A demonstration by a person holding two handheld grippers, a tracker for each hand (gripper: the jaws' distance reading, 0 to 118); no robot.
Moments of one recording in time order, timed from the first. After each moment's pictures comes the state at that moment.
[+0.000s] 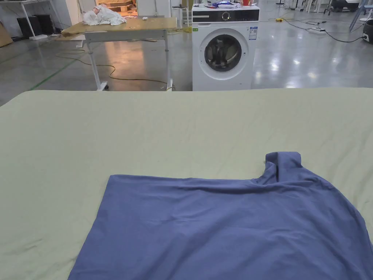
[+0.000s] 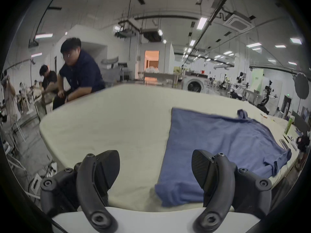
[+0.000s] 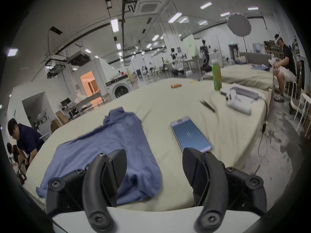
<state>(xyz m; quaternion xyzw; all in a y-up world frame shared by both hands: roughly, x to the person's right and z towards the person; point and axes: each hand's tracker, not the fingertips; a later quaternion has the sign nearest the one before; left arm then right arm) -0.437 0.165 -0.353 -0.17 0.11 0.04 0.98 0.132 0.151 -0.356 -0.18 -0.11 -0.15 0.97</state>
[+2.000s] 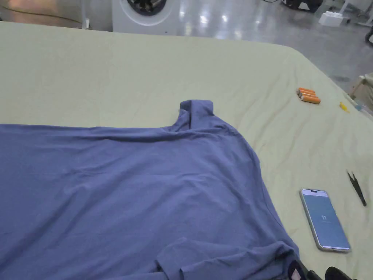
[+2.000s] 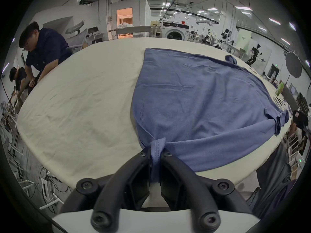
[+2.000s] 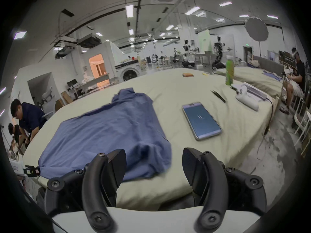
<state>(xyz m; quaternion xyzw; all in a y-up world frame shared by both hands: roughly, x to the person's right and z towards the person) -0.432 0.102 -0.398 -0.41 0.00 0.02 0.91 0.115 0.131 -0.352 -0.26 -0.07 -0.12 0.95</state>
